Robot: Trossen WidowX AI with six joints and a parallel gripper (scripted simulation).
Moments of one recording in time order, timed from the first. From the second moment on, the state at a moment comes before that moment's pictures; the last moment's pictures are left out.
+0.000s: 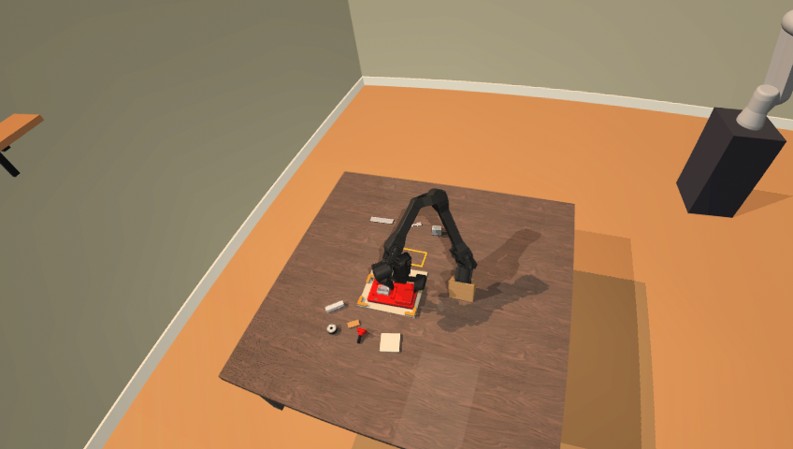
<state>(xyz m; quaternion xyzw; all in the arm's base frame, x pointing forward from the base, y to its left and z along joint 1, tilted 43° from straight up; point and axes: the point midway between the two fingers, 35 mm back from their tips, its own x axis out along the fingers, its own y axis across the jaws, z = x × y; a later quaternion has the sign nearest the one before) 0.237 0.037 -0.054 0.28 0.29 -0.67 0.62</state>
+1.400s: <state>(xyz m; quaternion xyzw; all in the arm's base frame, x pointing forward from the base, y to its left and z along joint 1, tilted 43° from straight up) 0.235 0.022 -0.069 0.28 0.29 -0.67 0.62</state>
